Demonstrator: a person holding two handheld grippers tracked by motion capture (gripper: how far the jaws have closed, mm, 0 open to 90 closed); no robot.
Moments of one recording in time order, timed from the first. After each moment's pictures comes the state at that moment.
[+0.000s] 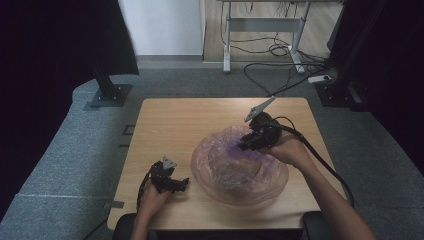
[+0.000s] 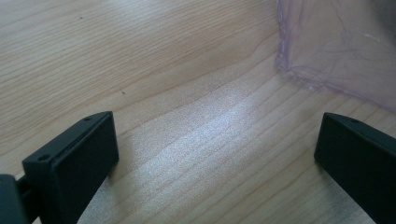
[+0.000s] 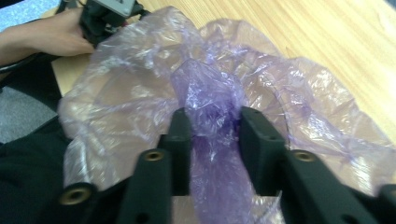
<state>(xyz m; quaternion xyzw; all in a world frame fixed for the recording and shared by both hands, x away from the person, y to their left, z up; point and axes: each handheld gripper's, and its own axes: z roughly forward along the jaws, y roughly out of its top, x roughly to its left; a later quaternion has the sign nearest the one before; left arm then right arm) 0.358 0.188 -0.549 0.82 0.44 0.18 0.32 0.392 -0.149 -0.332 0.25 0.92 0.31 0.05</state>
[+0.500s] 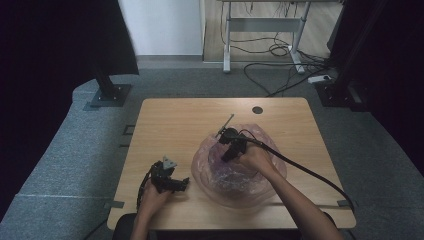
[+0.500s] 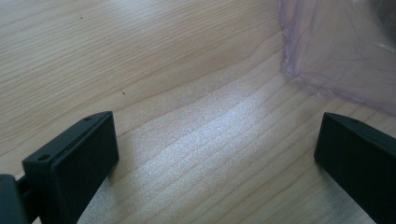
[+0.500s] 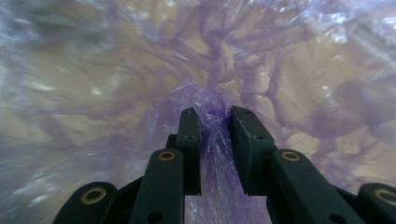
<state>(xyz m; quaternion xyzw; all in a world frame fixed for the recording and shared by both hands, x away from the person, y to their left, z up) 0.358 0.188 -0.549 0.82 0.45 0.18 0.32 0.424 -0.075 -0.422 0.28 0.94 0.18 0.03</state>
